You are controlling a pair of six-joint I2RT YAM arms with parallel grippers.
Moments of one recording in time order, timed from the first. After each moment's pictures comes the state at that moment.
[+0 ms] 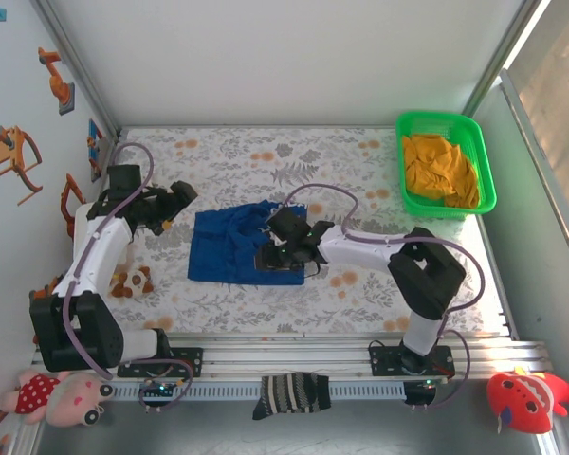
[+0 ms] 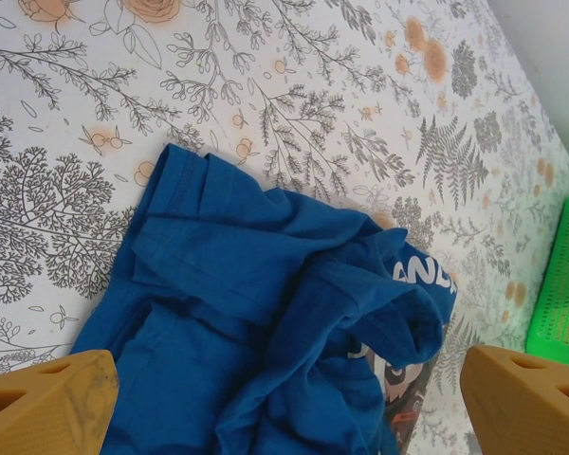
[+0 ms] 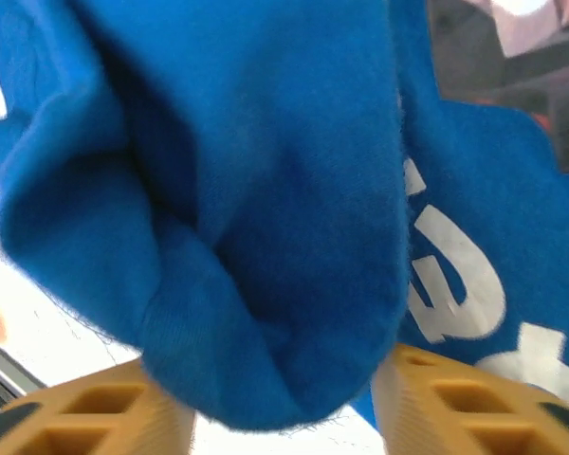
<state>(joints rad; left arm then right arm) 0.00 1.31 1.00 -0.63 0.39 -0.63 0.92 1.79 1.13 -0.38 -0.26 0.79</state>
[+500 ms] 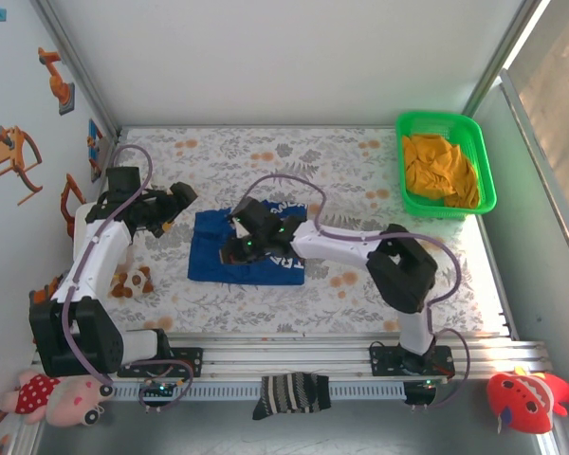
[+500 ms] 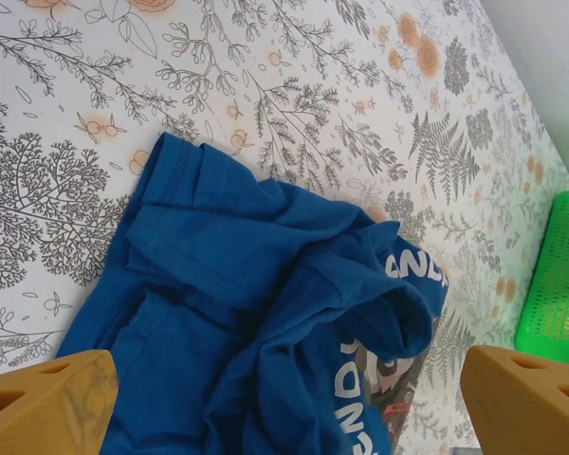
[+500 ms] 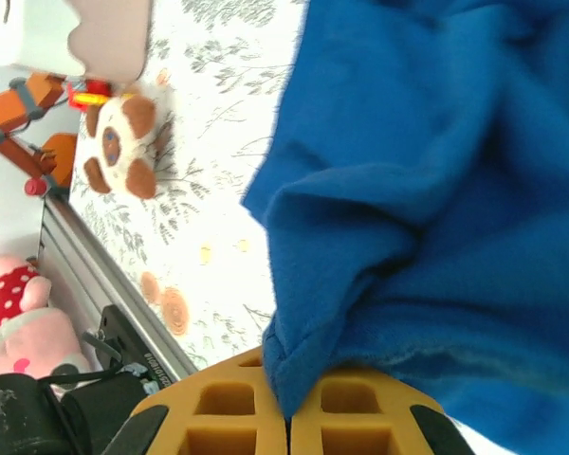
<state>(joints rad) 0.00 1.28 0.99 -0.63 0.41 -0.64 1.03 1.97 1.43 -0.29 -0.39 0.78</state>
